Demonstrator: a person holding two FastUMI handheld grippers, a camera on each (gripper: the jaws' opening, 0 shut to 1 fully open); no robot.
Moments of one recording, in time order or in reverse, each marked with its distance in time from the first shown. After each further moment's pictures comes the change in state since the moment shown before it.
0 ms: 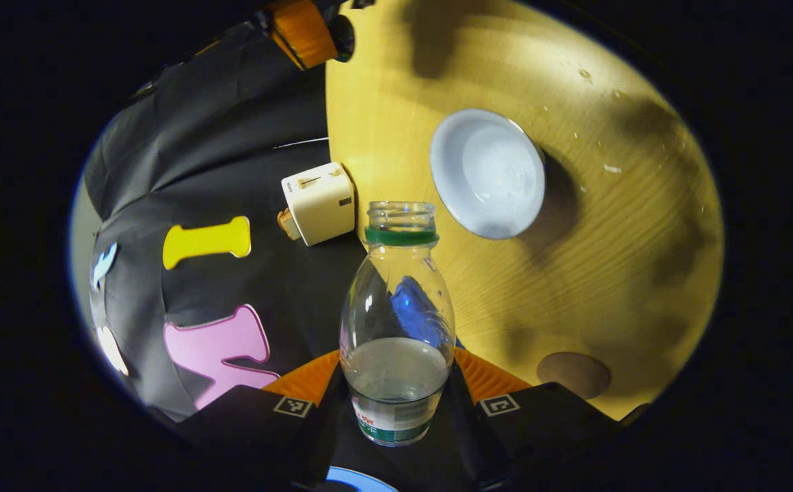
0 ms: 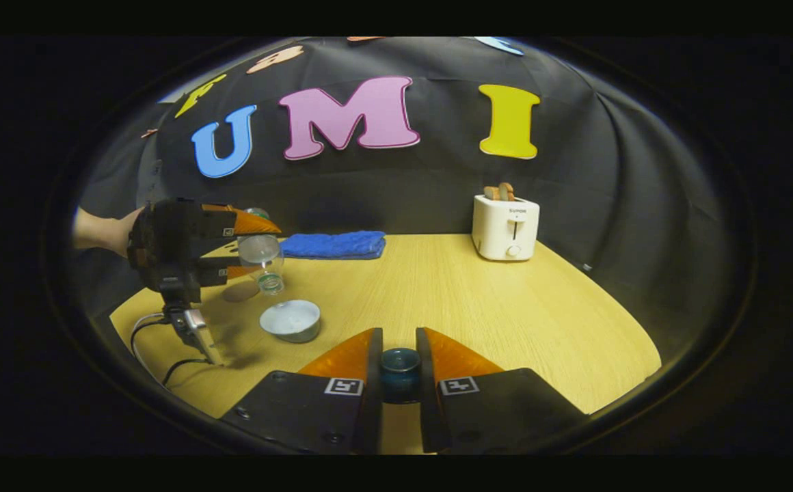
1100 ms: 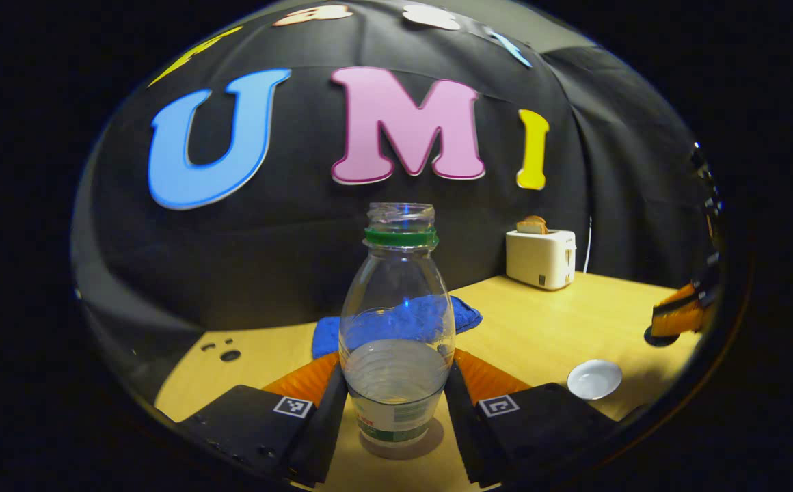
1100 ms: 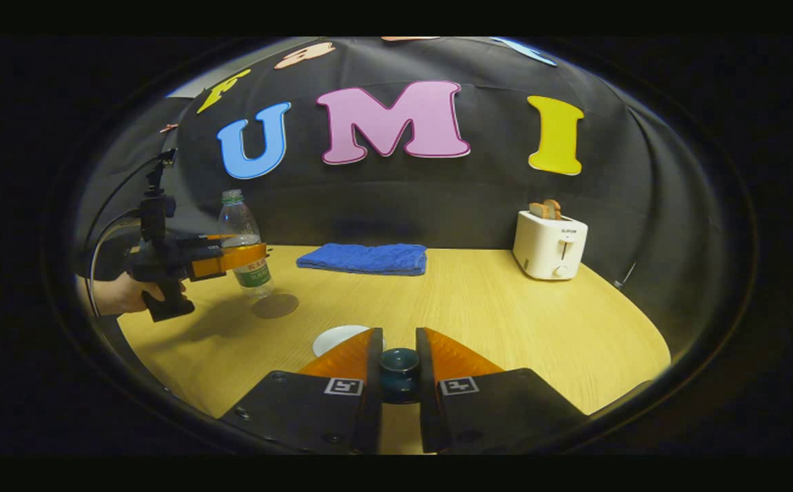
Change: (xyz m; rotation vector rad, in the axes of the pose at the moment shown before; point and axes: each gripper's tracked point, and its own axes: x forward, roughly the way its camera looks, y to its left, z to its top) left arm -0.007 -0.004 -0.056 -1.856 -0.055 0.256; right arm 0.028 0.081 0.017 -0.024 -0.017 0.093
